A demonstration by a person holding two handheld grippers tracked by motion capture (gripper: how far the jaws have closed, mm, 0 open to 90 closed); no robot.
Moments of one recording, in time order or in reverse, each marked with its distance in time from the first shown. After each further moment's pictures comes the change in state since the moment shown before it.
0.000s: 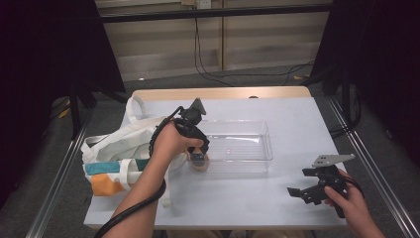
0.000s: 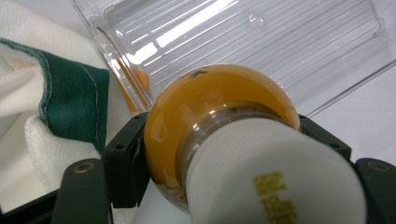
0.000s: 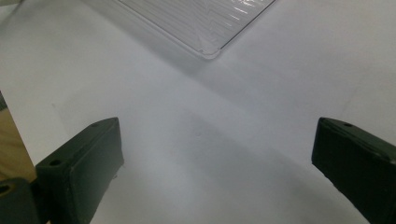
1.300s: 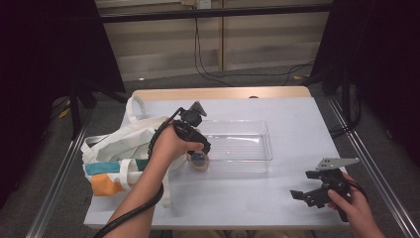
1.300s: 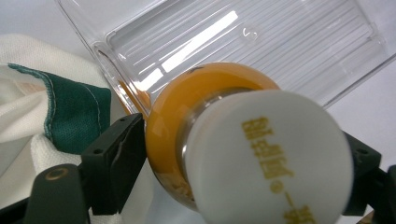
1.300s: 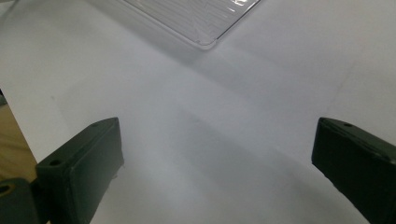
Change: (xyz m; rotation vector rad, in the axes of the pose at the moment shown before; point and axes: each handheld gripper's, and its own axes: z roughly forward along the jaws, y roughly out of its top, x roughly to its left) left arm -0.001 -0.010 -0.002 -0.093 0.010 0.062; right arm 0.002 -0.009 -0.007 -0.001 -0.014 0.017
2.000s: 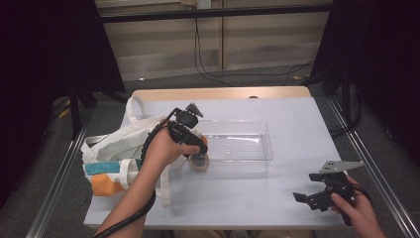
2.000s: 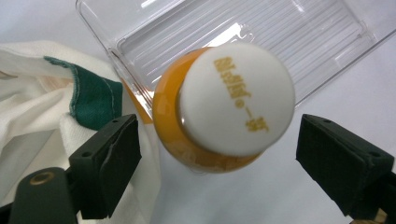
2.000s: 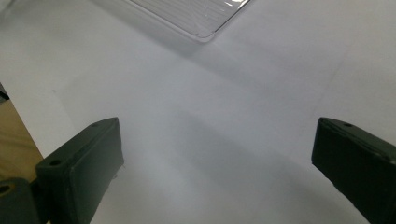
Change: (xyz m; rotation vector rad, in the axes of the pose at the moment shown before) left arm -0.003 -0.015 -0.019 -0.058 0.029 0.032; right arm 0.003 -0.006 -0.007 -0.001 -0.018 0.004
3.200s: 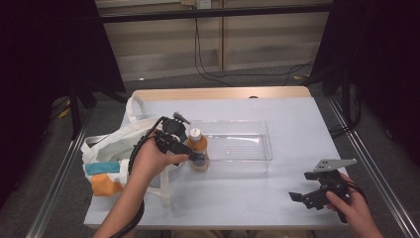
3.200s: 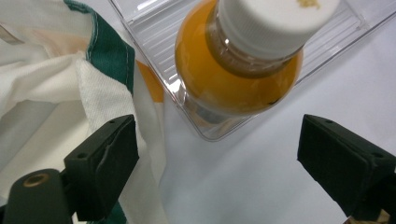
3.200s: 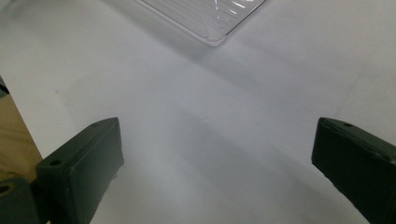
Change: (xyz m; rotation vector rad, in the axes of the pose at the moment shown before) left arm 0.012 -0.037 -0.001 -0.071 -0.040 -0.033; right arm 0.002 0.007 0.009 0.019 0.021 -0.031
